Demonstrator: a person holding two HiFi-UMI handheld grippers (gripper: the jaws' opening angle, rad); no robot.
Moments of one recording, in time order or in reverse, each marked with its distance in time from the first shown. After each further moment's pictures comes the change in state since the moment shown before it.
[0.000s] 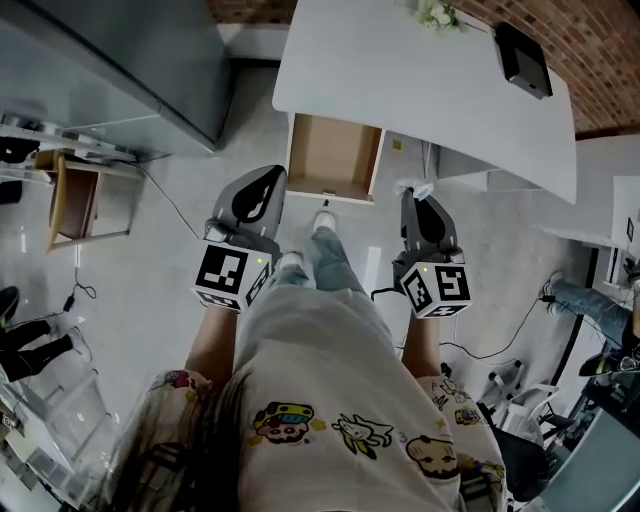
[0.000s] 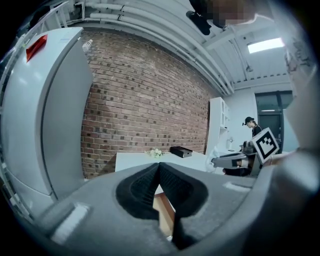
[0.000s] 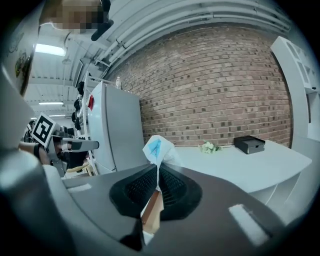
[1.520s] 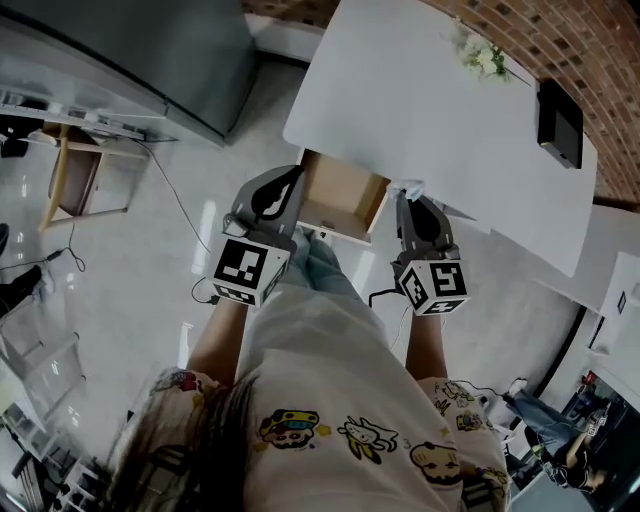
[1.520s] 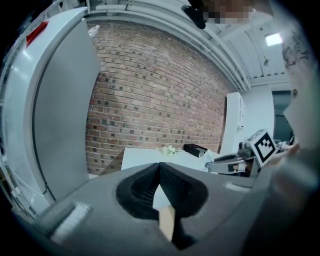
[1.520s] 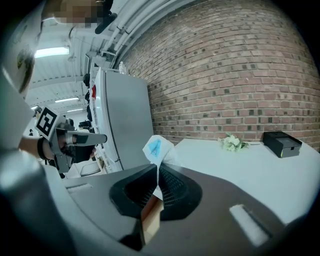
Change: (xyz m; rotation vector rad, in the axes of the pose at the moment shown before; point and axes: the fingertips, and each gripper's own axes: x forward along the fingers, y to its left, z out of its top) left arm 0.111 0.069 0.000 -0.057 0.047 0.112; right arm 0.155 -0.031 0.004 -0.064 0.142 0.209
